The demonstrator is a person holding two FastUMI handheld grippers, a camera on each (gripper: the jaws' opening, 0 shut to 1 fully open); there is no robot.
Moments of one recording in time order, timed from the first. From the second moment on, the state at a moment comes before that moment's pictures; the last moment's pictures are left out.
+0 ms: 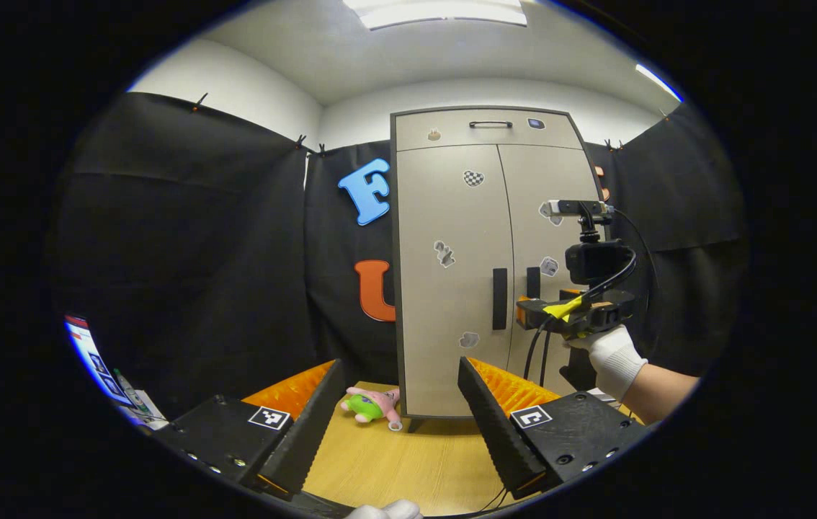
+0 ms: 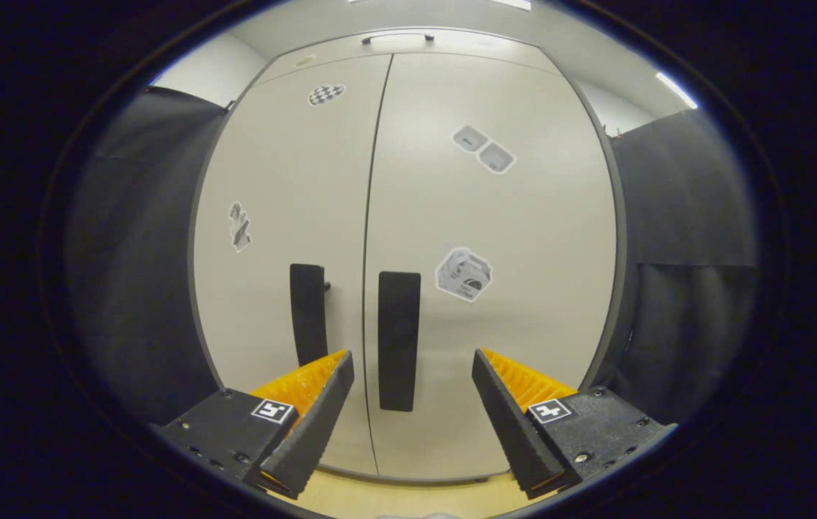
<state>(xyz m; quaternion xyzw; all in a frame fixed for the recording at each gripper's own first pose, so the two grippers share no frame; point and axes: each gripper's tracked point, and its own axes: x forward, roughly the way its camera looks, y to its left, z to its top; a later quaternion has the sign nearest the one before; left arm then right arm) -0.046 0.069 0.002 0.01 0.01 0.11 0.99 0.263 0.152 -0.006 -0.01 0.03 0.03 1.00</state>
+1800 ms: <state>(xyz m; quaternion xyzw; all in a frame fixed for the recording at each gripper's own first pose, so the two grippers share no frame) -0.038 0.056 -0.001 -0.01 0.00 0.08 1.00 0.226 0.141 -0.021 0.01 0.07 0.08 0.99</state>
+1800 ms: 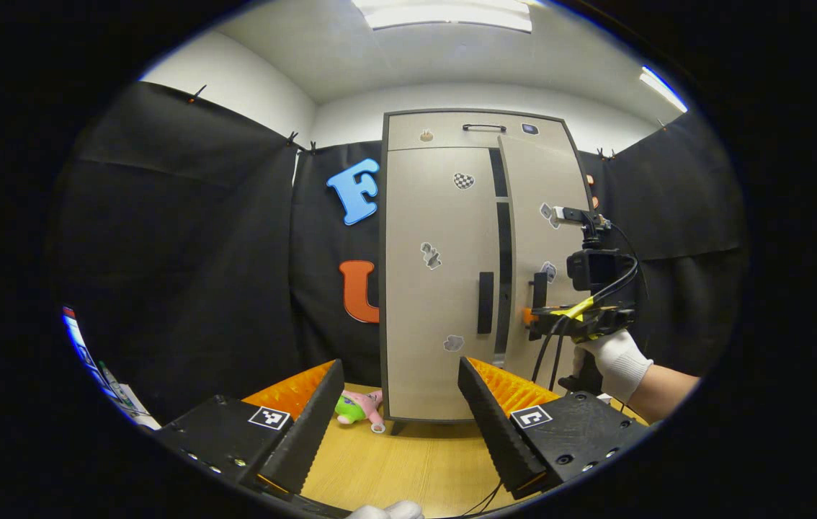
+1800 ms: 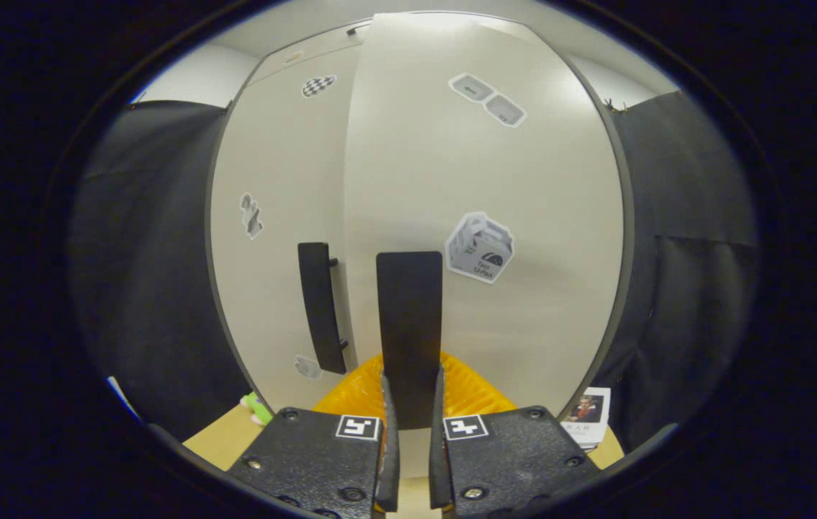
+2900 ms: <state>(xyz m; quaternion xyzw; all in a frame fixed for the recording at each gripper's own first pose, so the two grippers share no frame) -0.054 -0.037 -0.011 -0.01 0.01 0.01 1.00 0.112 -0.006 -0.023 0.02 0.07 0.05 1.00</state>
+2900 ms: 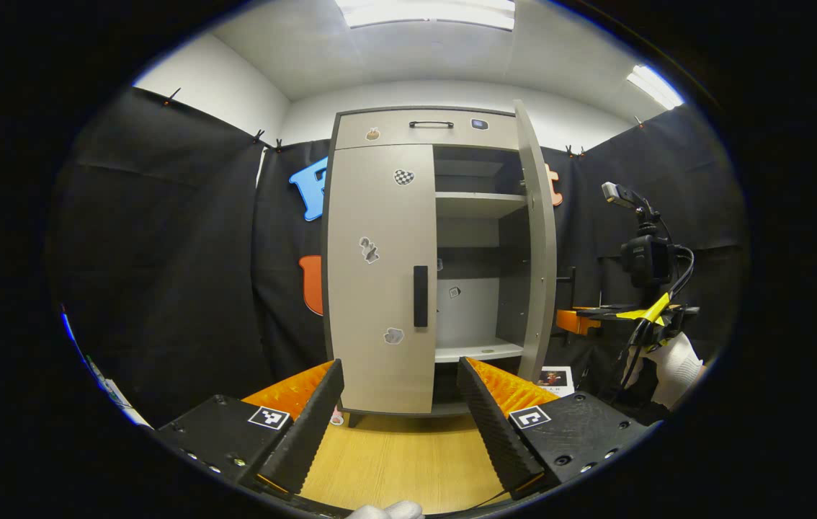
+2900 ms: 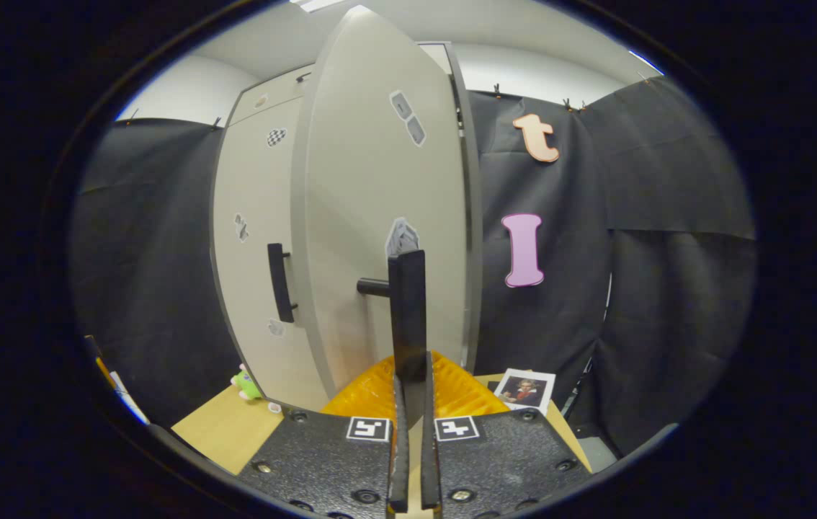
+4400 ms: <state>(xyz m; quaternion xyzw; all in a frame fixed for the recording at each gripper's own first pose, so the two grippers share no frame) -0.041 -0.107 -0.003 0.00 0.02 0.01 1.00 0.118 -0.091 -0.027 0.03 0.07 0.07 0.99</state>
